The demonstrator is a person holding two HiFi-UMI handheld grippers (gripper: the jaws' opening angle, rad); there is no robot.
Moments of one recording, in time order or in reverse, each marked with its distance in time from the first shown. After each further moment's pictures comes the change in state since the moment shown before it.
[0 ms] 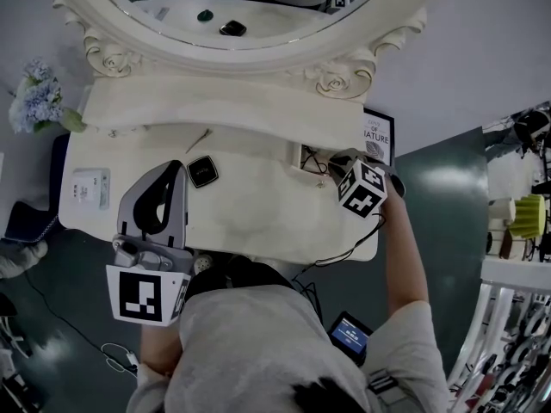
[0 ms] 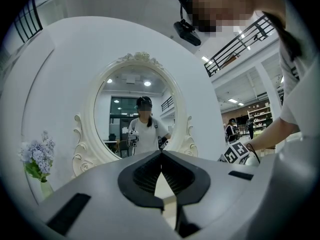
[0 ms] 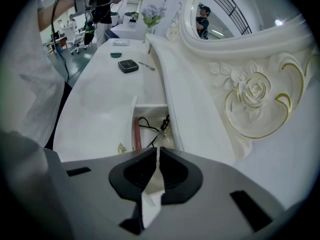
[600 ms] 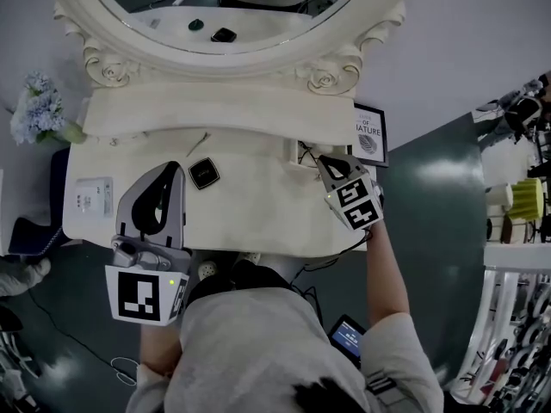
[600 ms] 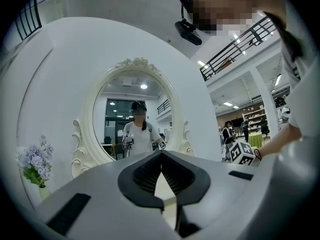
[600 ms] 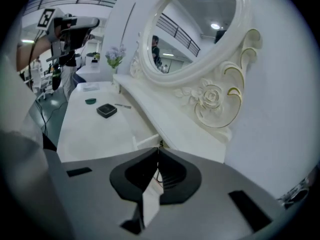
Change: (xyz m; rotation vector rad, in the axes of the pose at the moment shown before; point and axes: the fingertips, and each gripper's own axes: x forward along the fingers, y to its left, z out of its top) left arm -0.013 0.006 0.017 -0.007 -0.056 -0.041; right arm -0.039 0.005 0.038 0.441 -0.355 -0.207
